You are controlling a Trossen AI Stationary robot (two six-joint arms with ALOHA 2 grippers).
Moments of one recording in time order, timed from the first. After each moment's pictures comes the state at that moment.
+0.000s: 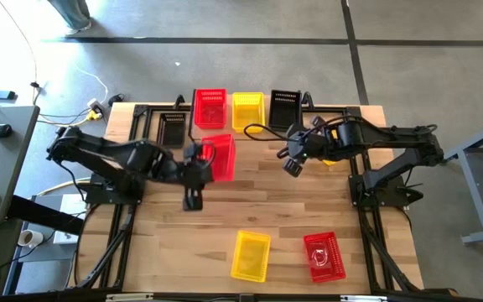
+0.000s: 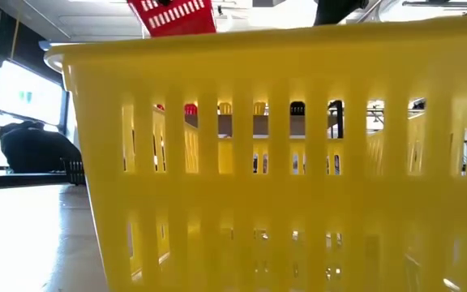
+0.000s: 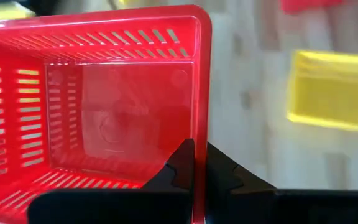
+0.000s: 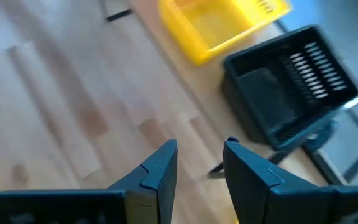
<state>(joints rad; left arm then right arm) -0.14 1.36 1.40 -0.98 -0.34 -0.15 0.06 1.43 1.58 -1.23 0.51 0.45</state>
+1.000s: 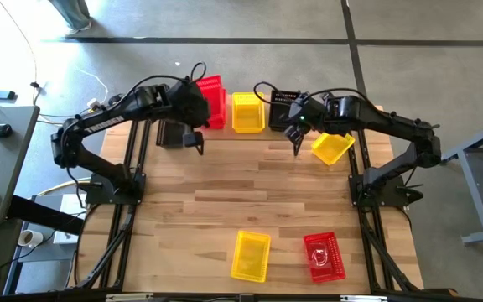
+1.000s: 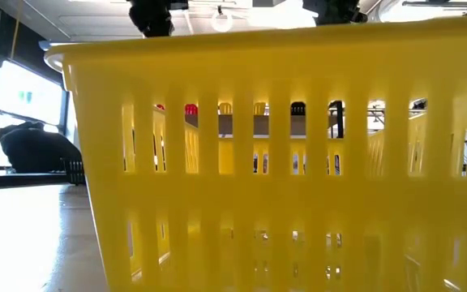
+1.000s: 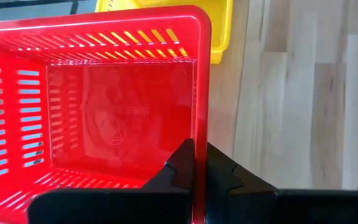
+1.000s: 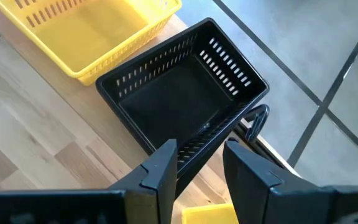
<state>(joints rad) 0.54 1.40 1.49 -1.04 -0.13 0.40 -0.23 1.43 1.58 -1.21 0.54 0.34</state>
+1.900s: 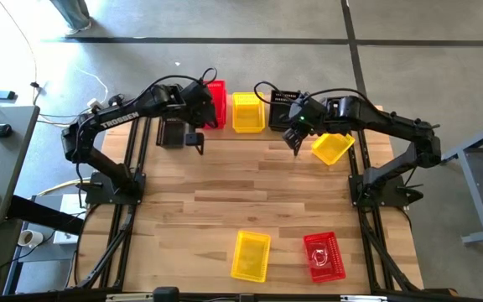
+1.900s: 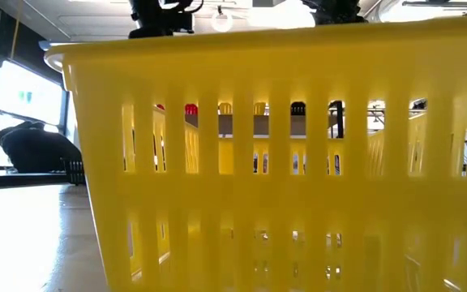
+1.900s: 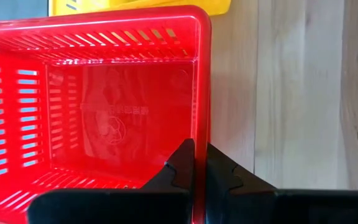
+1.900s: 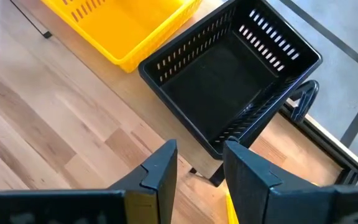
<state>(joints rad) 0.58 1.50 1.49 -1.08 -0.16 0.54 -0.24 1.43 1.58 -1.22 0.38 0.46</state>
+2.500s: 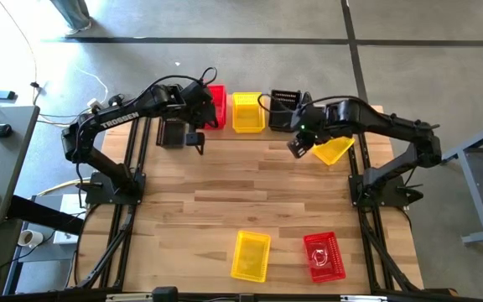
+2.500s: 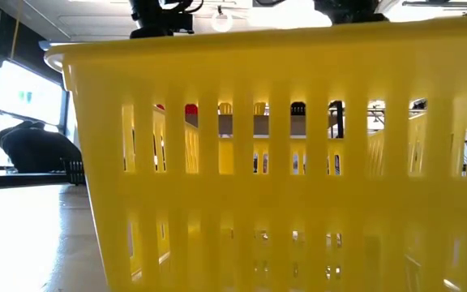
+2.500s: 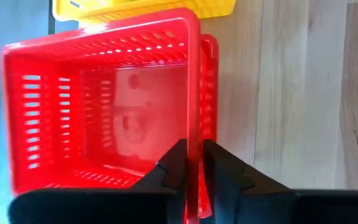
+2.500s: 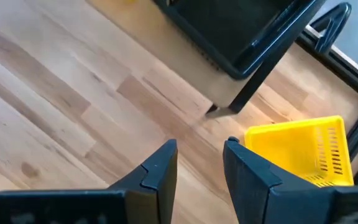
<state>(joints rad) 0.58 1.50 1.49 -1.08 -0.17 0.51 -0.18 1.43 1.58 -1.40 0.27 0.65</state>
